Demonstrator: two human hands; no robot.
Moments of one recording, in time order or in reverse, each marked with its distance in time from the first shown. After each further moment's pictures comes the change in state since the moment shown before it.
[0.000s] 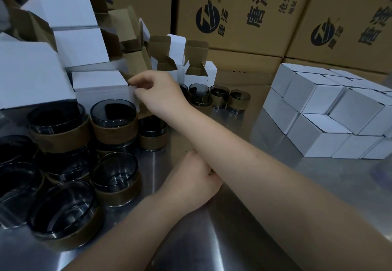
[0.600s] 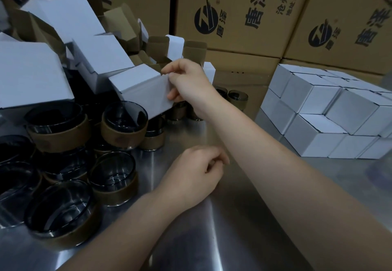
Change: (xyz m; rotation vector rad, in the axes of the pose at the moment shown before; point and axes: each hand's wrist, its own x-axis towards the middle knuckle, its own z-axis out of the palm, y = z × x) left_hand -0.001 0.005 -0.003 0.064 0.055 0.091; right_hand 0.003 0.011 -0.049 0.120 0.072 0.112
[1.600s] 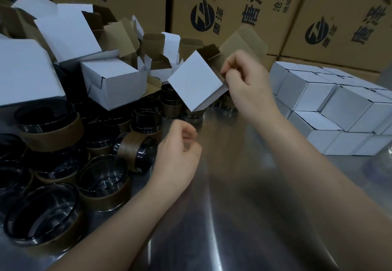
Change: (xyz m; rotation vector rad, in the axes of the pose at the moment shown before) left_hand 0.010 -0.015 0.004 -0.289 0.365 -0.253; right_hand -0.041 0.029 -0.082 -0.337 0.340 -0.451
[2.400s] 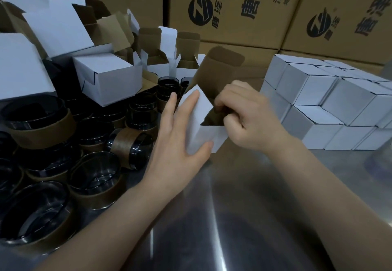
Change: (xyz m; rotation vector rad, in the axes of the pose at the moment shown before) left_hand -0.002 0.000 -0.003 0.151 -0.096 0.353; right_hand -0.043 0.016 -0.012 -0.238 -0.209 -0.480
